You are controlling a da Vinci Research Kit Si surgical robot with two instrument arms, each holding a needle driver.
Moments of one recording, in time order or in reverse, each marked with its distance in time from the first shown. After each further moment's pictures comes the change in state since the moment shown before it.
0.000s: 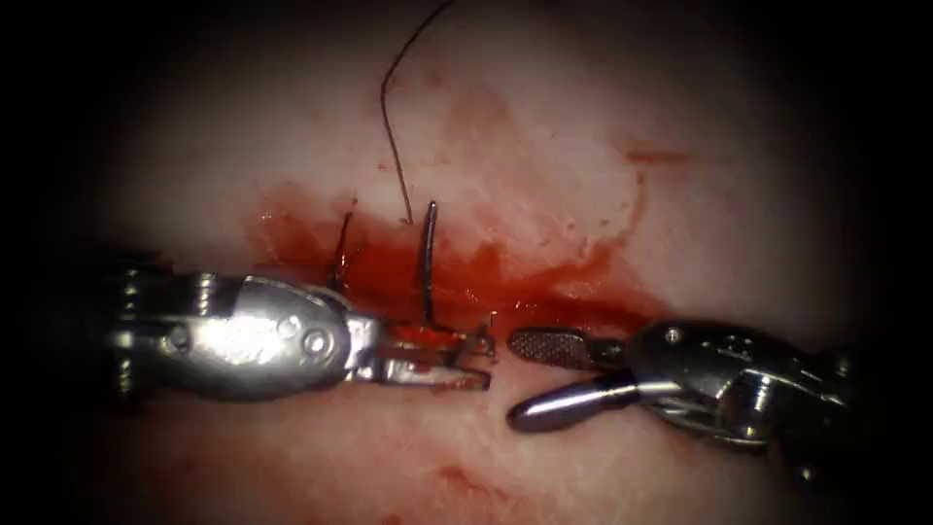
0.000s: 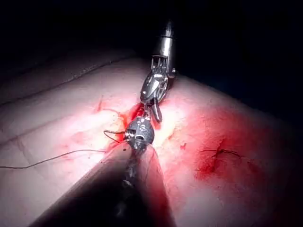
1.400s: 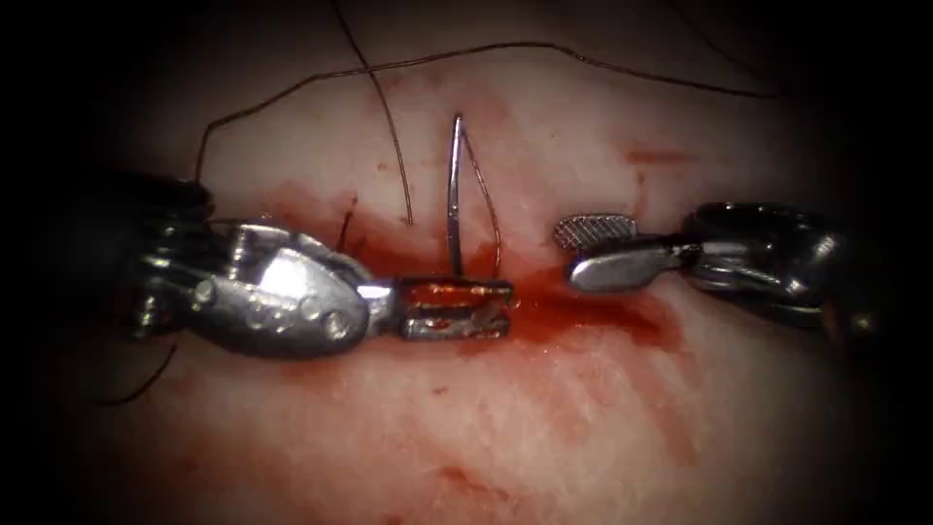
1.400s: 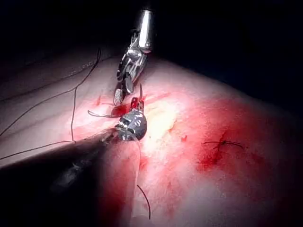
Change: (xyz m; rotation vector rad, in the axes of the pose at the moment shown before) right arm 0.006 0.003 -0.003 0.110 0.165 0.348; left arm -0.002 0.000 0.002 0.062 0.069 0.369
